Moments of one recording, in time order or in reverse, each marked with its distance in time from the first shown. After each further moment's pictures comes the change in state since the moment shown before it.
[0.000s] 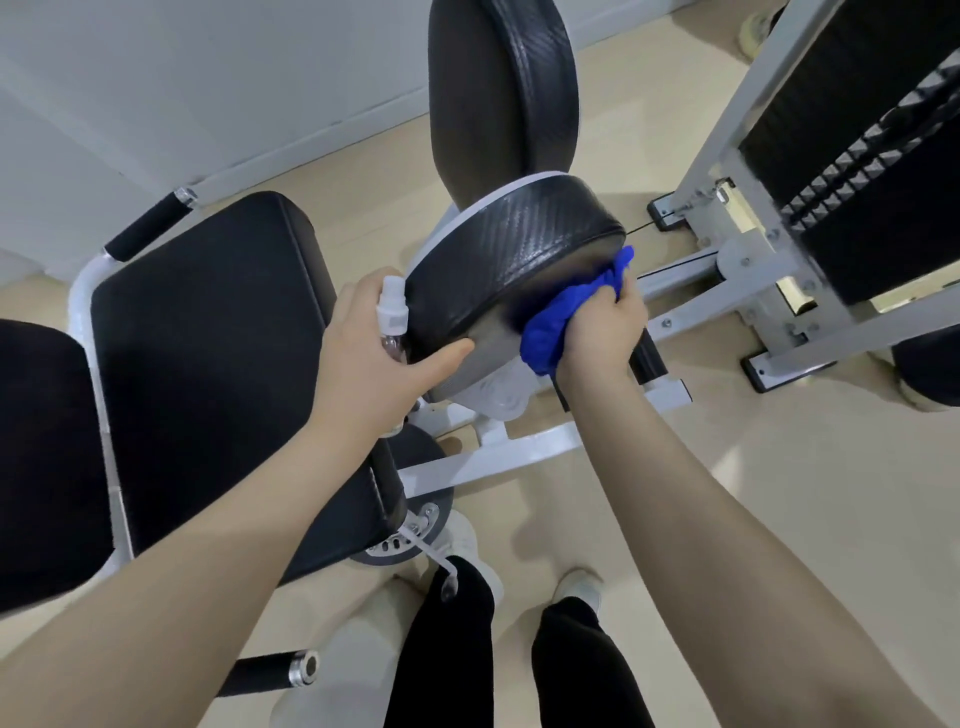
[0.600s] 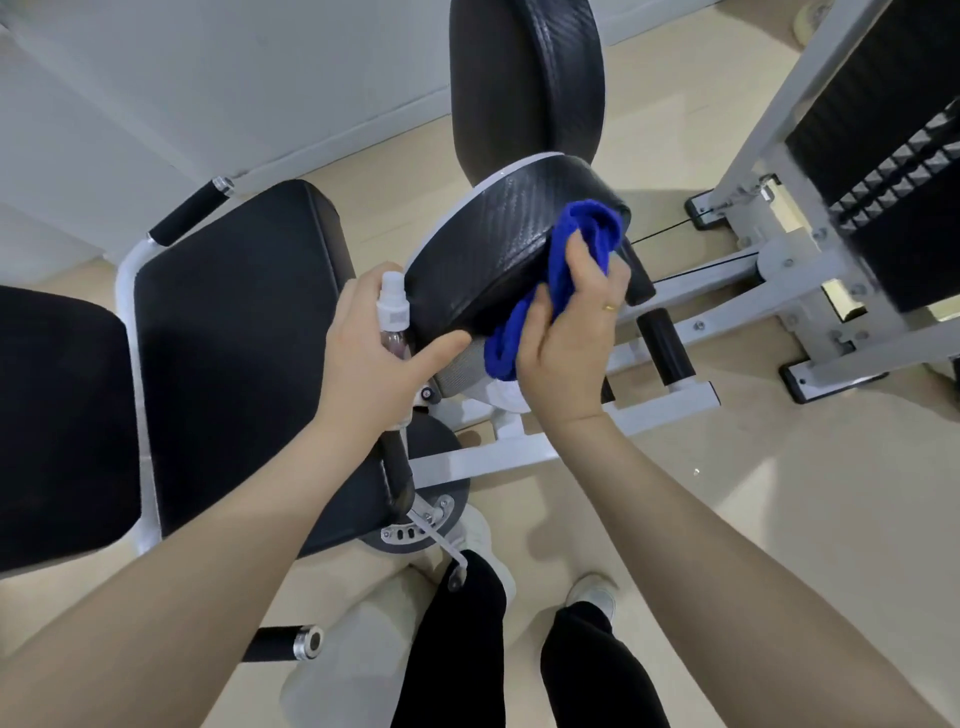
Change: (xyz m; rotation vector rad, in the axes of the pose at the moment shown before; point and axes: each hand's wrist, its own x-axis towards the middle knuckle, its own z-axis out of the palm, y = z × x) left_hand -0.012 -0.002 0.006 -0.034 0.064 -0.017; right_hand -0.049 0.014 -0.010 -0.387 -0.254 -0.941
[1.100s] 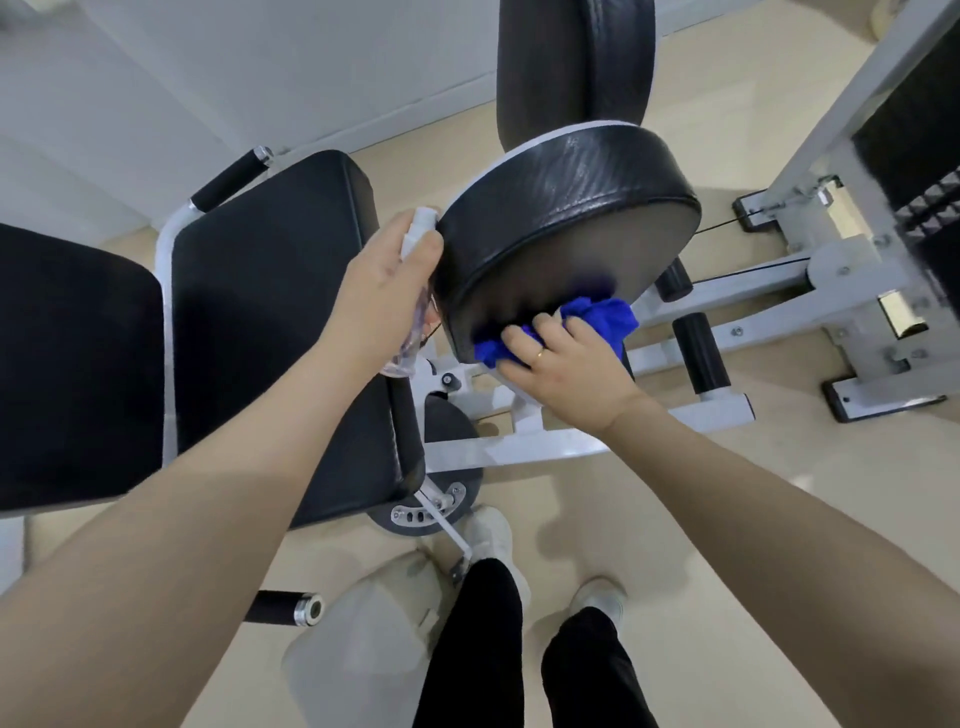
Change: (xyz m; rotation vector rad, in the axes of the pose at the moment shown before) left_hand 0.022 0.006 -0.006 -0.184 -0.092 -0.136; right_hand -0.009 0.077 0.001 -0.765 -0.445 -1.190
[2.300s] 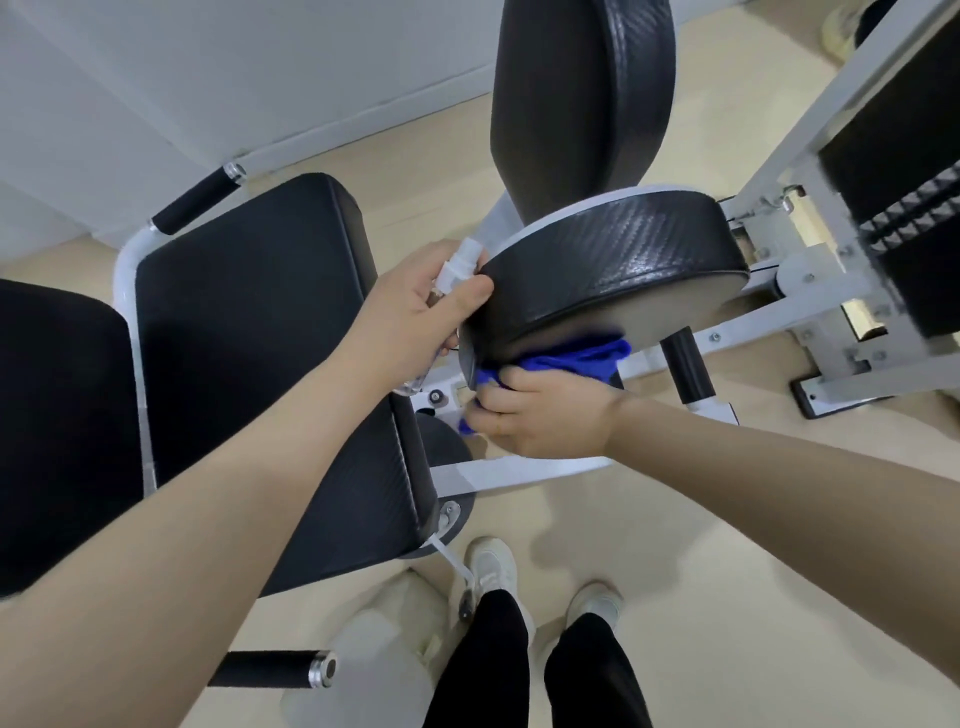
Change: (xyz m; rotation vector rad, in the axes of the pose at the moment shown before) left_hand 0.036 -0.006 -0.016 -0.049 -0.224 0.068; right_hand 0.043 0.003 0.000 -0.061 -0.383 -0.567
